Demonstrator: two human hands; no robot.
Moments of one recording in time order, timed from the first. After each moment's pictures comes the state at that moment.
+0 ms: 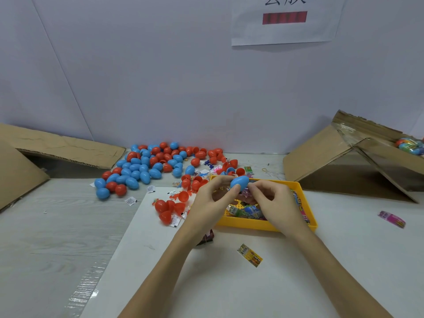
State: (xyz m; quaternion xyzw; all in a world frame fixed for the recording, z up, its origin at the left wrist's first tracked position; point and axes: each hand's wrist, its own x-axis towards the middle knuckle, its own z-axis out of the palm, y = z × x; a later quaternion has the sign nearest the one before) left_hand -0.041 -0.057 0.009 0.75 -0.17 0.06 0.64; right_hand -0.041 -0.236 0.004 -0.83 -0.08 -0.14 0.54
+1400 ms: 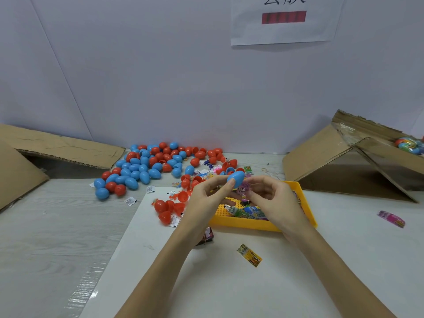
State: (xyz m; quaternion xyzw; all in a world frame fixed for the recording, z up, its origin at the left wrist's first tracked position) left_hand -0.039 -0.054 0.012 0.67 -0.13 0.01 0.73; right_hand -0.047 -0.236 0.012 -0.79 -0.09 -0.10 0.60
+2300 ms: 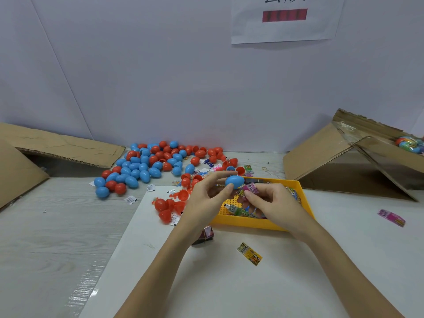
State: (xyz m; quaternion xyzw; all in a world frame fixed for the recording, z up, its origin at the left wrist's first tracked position) left_hand -0.043 -0.050 0.016 0.74 -0.15 0.05 0.66; right_hand -0.050 -0.241 0.022 -0.83 -0.11 0.01 0.55
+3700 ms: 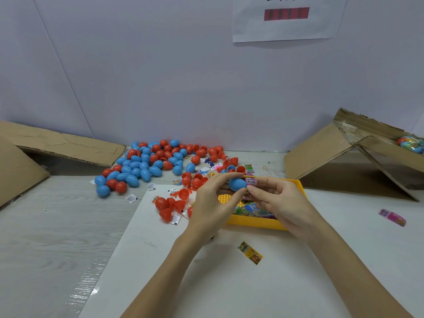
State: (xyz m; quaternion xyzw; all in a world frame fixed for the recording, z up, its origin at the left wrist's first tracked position) left_hand -0.051 -0.064 0.008 0.77 -0.21 0.18 0.58; right_hand -0.048 -0.247 0.021 -0.69 -0.05 0.03 0.72
